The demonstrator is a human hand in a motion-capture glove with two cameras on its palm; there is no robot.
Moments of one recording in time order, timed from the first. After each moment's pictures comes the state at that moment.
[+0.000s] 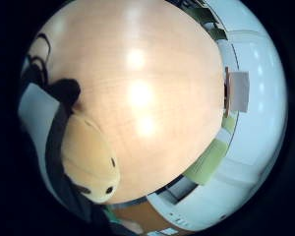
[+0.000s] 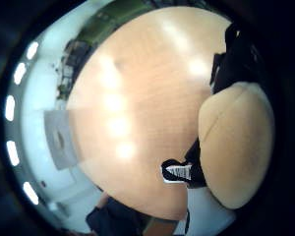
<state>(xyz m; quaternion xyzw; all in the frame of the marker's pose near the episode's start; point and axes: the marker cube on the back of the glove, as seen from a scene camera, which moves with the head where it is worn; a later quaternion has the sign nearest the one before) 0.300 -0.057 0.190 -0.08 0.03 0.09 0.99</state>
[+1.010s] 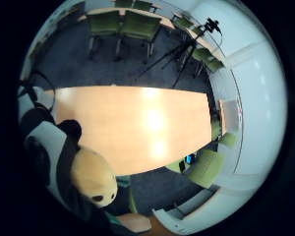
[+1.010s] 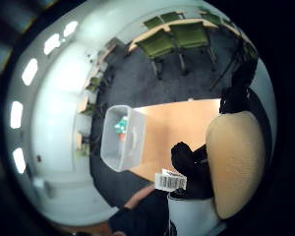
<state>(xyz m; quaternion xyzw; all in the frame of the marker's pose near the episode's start) 0.013 -0.116 -0.097 0.08 -0.04 -0.03 1.00</state>
